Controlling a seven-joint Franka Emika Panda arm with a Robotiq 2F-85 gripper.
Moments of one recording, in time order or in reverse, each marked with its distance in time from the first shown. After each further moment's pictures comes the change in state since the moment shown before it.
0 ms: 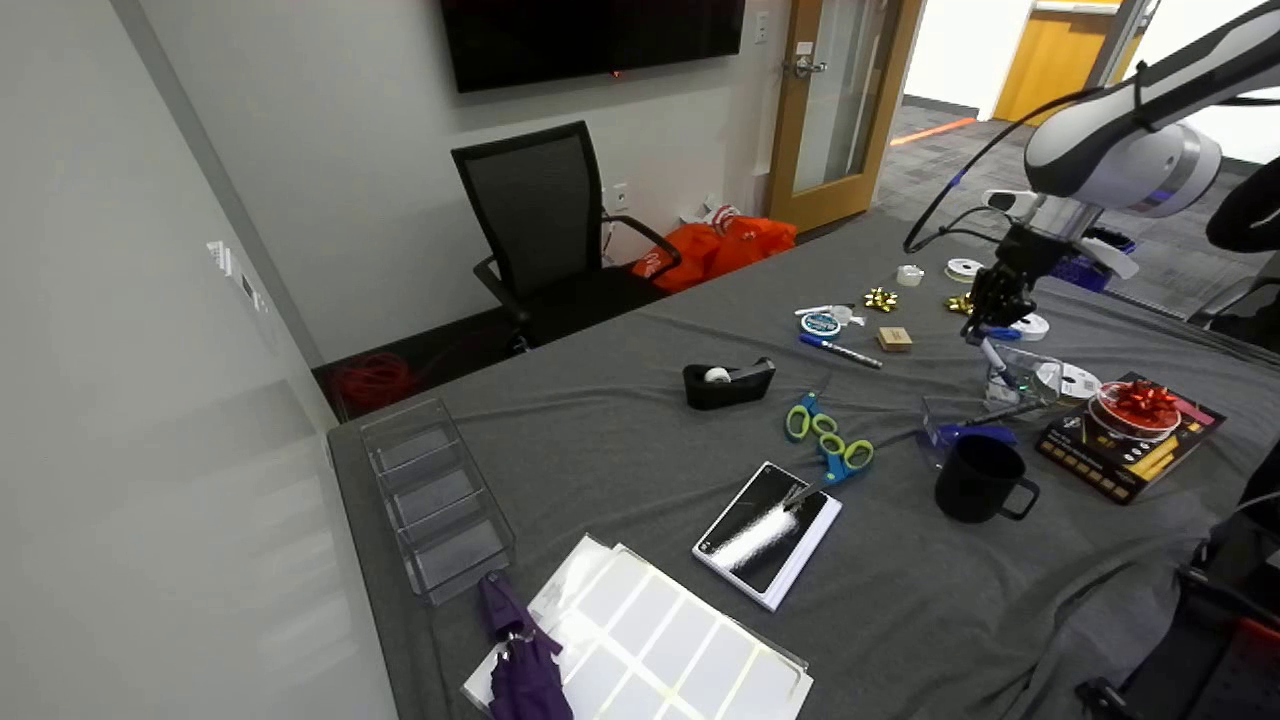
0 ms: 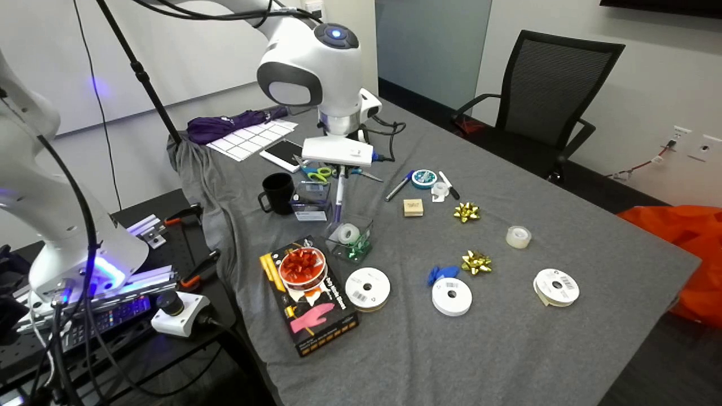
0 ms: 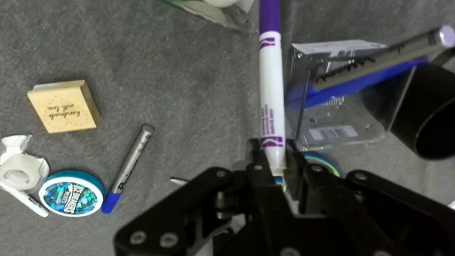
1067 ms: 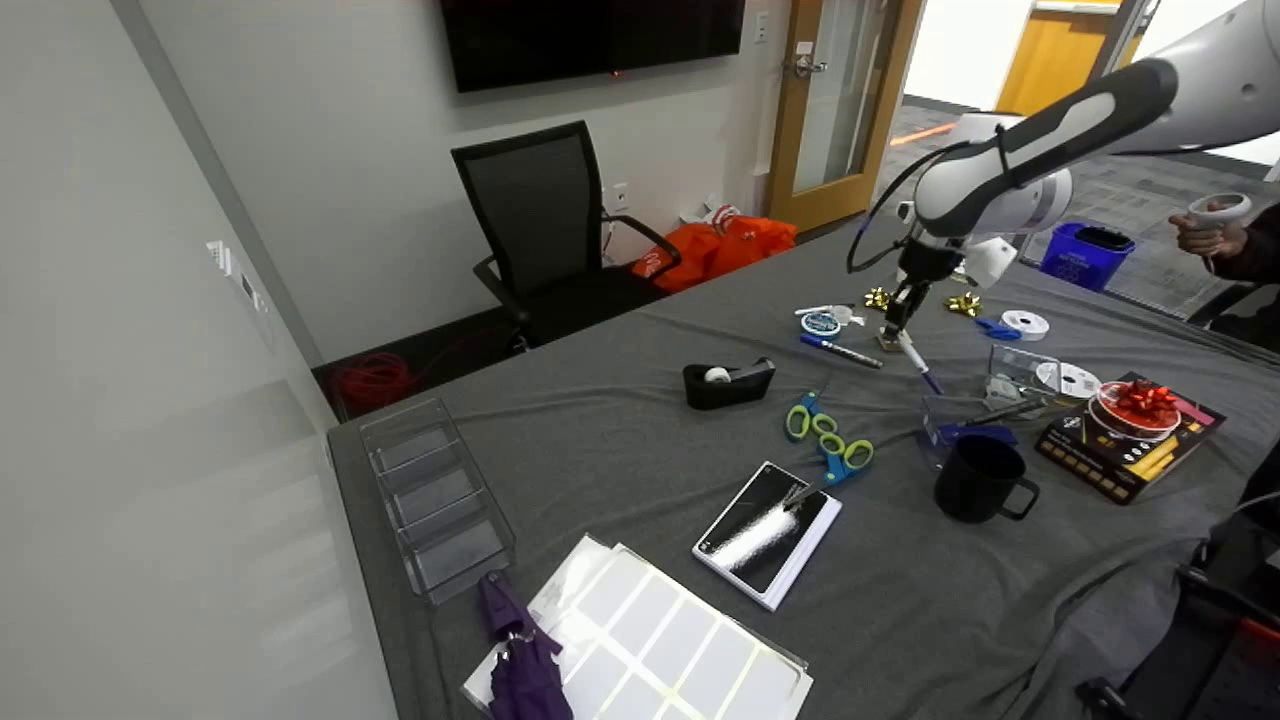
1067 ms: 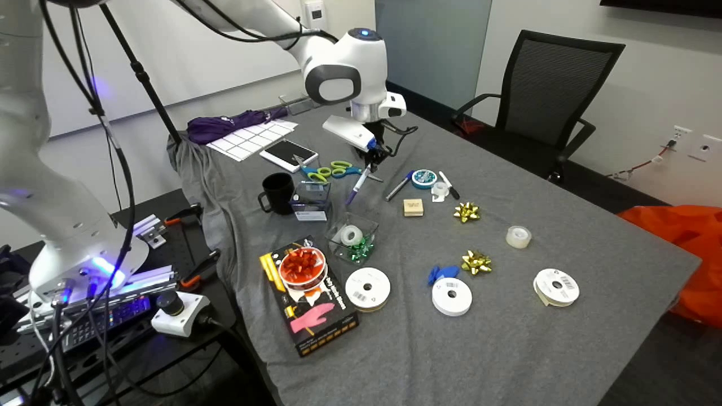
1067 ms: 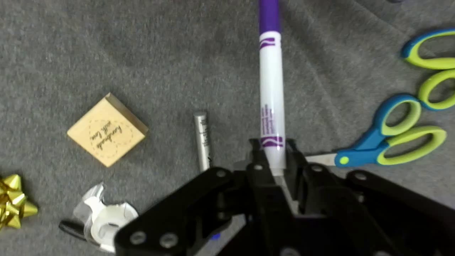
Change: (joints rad) arm 0.175 0.289 -0.029 0.320 -0.211 0.065 0.908
